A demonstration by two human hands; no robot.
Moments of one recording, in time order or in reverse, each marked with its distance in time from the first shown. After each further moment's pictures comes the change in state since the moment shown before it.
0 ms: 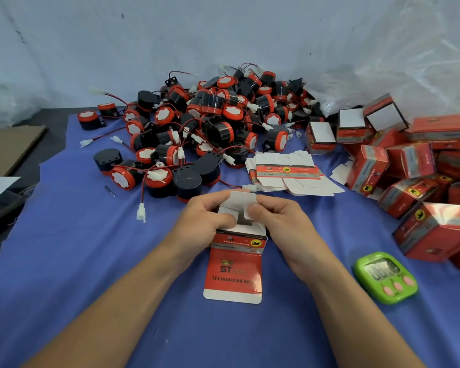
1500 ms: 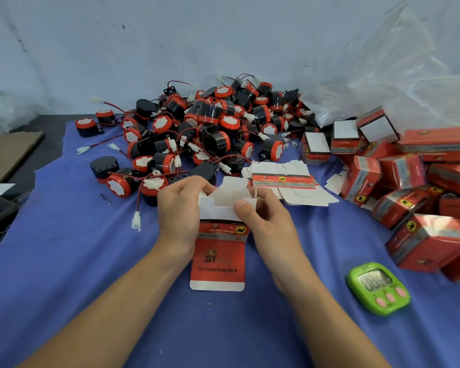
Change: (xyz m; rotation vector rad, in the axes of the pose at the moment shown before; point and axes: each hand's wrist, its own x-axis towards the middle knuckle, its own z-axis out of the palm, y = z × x) left_hand 0.020 0.015 0.003 -0.249 0.560 0.149; right_hand -0.007 -0.014 0.025 -0.069 0.199 -0.098
